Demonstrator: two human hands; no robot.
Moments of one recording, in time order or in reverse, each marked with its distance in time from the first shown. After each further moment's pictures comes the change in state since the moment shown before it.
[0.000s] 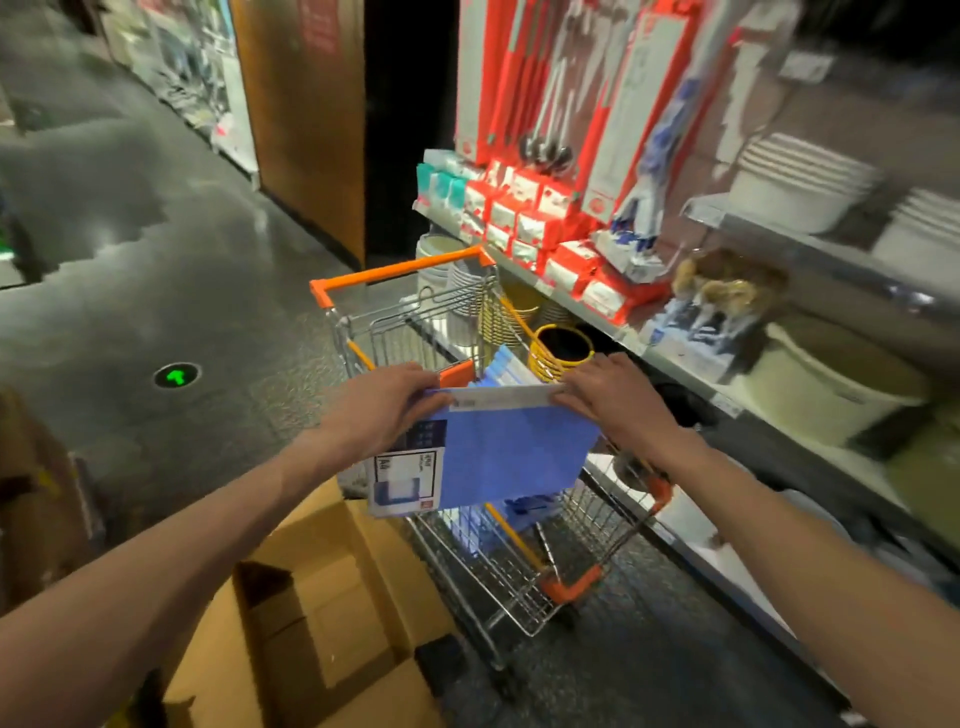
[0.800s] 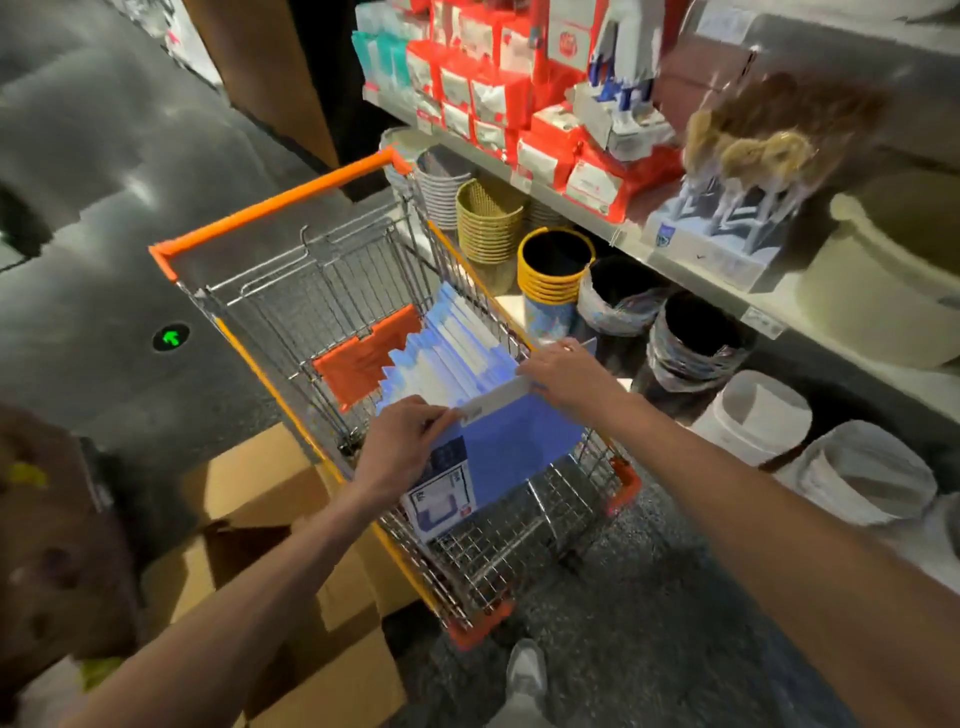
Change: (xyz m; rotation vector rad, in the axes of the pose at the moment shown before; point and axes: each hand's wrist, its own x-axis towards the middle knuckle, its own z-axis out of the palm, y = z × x) left_hand 0.175 0.095 0.249 -0.240 -0.067 -0.359; right_hand 0.002 0.224 0.204 0.115 -0.475 -0.044
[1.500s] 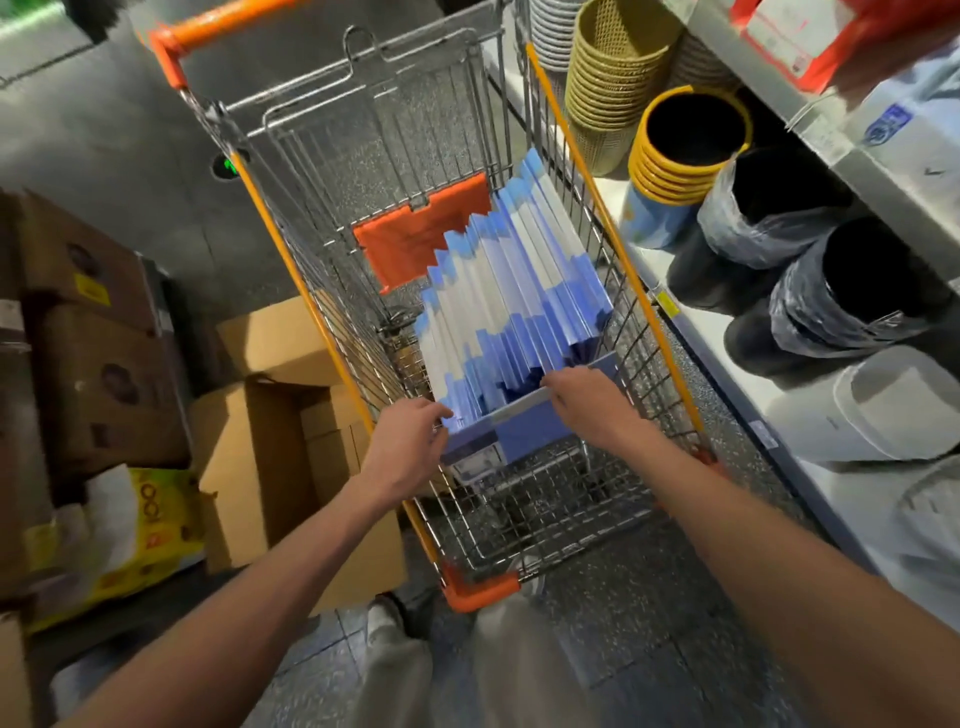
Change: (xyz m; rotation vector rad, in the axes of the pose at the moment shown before) left_hand -0.039 -0.107 0.105 0.257 -0.139 -0.333; right_hand 0.060 -0.036 0.170 0.365 -0.148 -0.097
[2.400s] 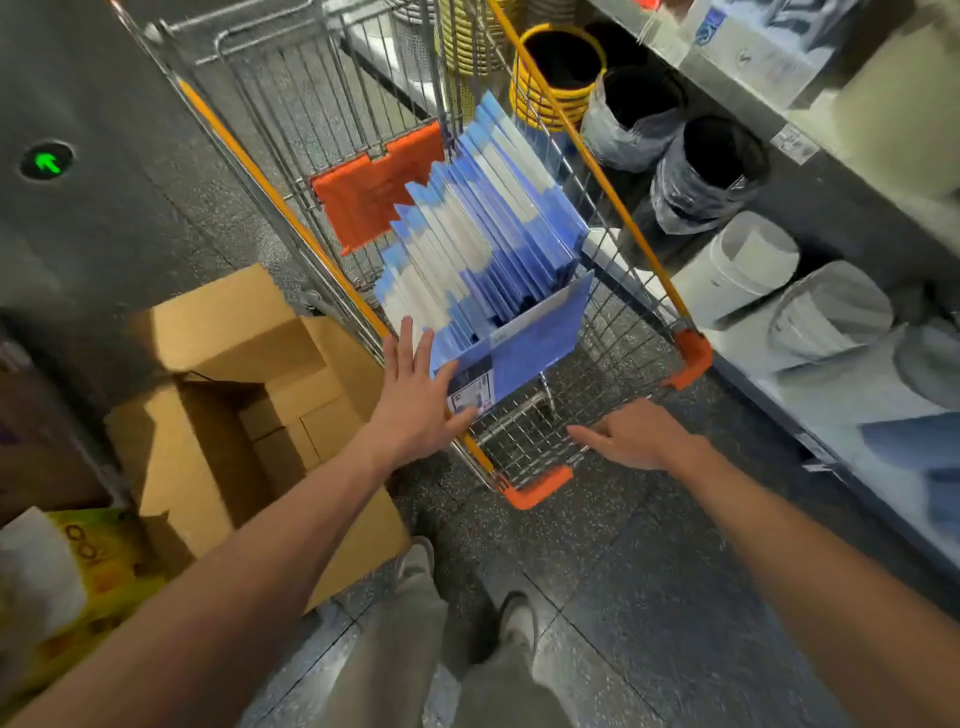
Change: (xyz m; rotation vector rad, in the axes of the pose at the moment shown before) left_hand -0.092 -0.064 0.016 0.313 -0.161 0.410; right_hand -0.205 -0.126 0.082 -0.155 -0.367 0.381
